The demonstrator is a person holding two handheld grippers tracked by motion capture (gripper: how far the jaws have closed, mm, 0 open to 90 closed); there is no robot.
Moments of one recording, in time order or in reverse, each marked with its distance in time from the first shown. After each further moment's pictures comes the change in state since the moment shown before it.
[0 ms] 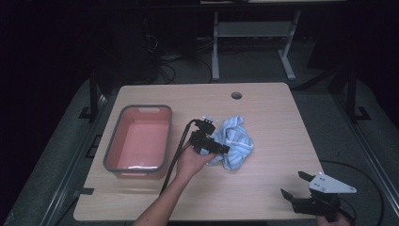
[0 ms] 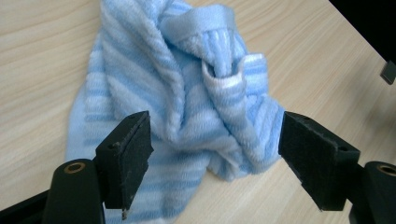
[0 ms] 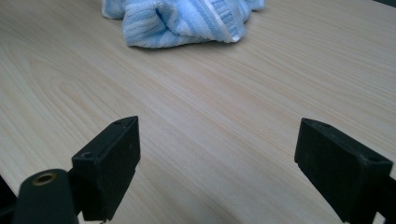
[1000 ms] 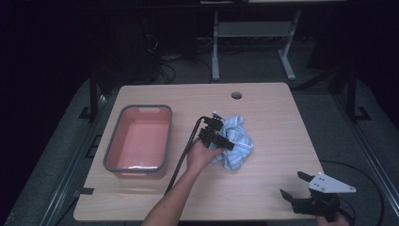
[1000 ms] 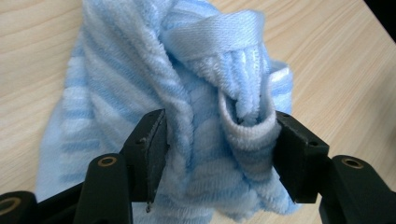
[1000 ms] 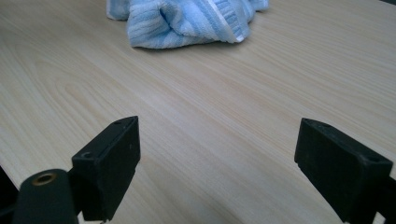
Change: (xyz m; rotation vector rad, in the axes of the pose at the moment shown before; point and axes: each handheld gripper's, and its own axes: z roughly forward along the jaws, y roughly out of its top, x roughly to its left) left arm 0.005 0.024 0.039 0.079 0.003 -0.061; right arm 0.000 0.000 0.001 -0.003 0.016 0.000
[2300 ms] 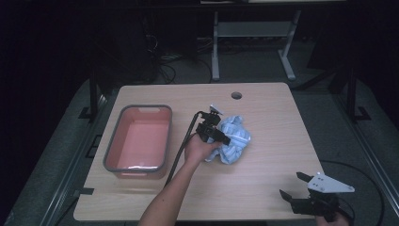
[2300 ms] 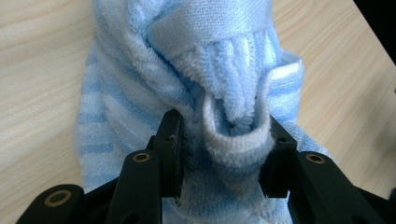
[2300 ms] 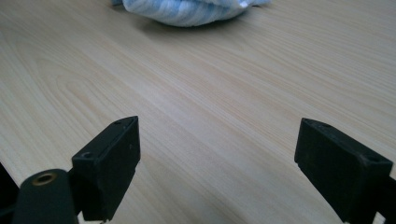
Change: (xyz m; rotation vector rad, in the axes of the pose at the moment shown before) left arm 0.011 0.011 -0.004 0.029 -0.028 -0.039; right arm 0.001 0.000 0.002 0.008 0.005 0.004
